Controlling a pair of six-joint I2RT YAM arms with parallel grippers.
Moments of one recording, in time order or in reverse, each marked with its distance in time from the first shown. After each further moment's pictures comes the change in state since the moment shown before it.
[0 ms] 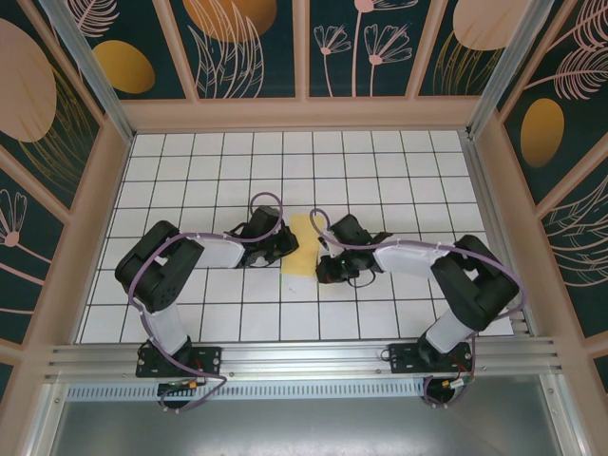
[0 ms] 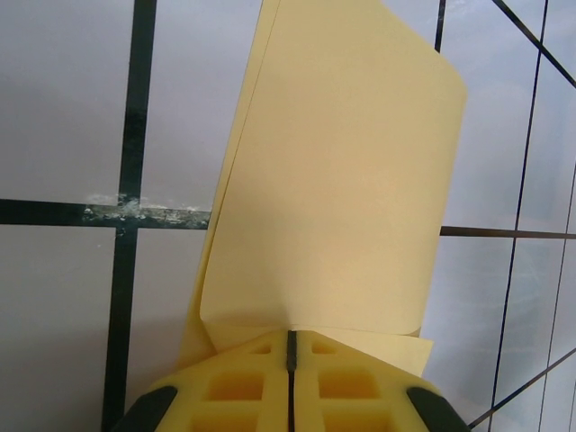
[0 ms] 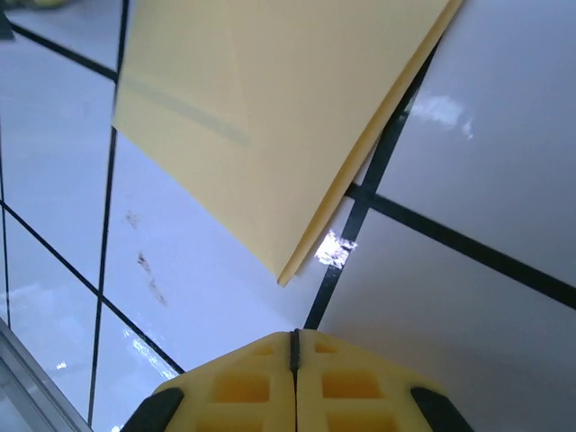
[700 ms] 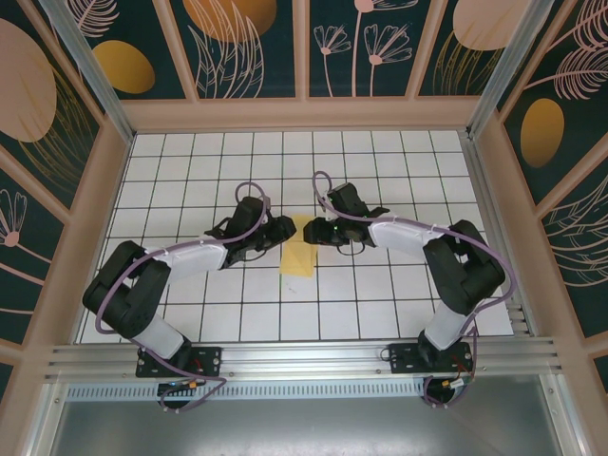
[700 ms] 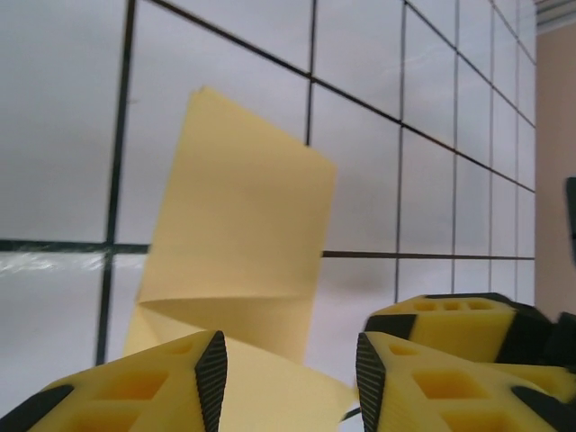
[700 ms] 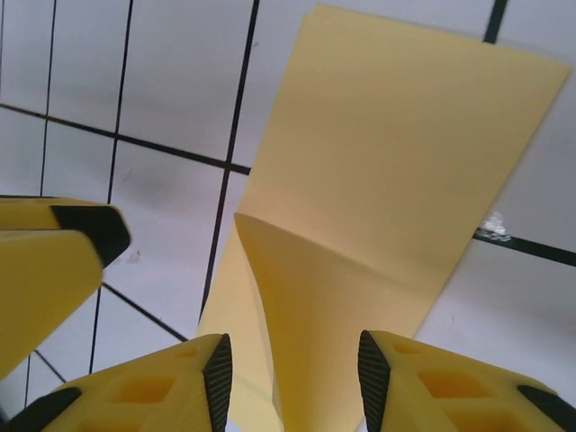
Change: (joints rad) left arm 0.035 -0.223 -0.040 -0.059 -0.019 0.012; right arm -0.089 0.133 0.229 0.086 0.060 0.074
